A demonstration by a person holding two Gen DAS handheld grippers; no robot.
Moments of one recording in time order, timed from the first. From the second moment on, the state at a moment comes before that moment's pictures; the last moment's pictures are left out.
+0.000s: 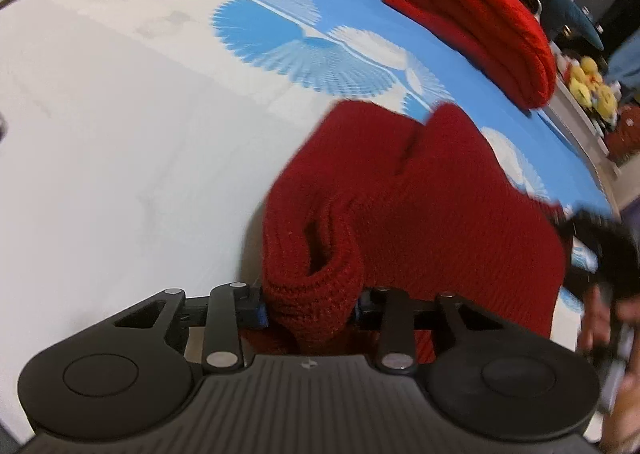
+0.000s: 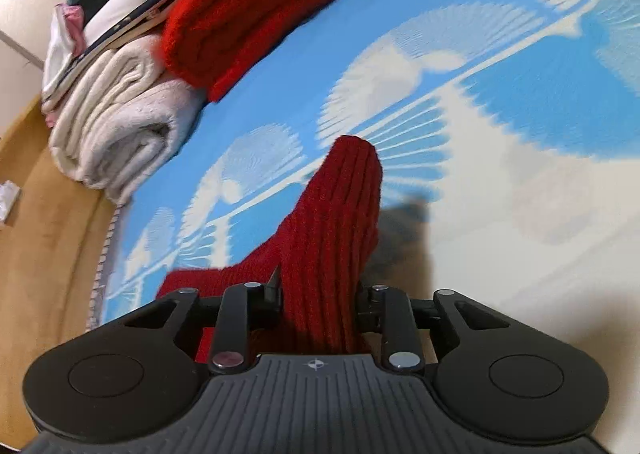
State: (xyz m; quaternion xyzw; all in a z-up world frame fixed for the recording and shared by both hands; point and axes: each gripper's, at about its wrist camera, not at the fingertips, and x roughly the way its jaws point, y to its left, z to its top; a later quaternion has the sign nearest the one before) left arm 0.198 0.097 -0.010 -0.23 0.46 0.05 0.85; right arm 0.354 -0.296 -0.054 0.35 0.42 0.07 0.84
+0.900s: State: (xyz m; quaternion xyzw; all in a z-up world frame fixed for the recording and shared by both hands) left arm 0.319 0.015 0.018 -0.08 0.45 -0.03 0.89; right arm 0.254 -0.388 -0.014 0.27 0.36 -0.01 0.89
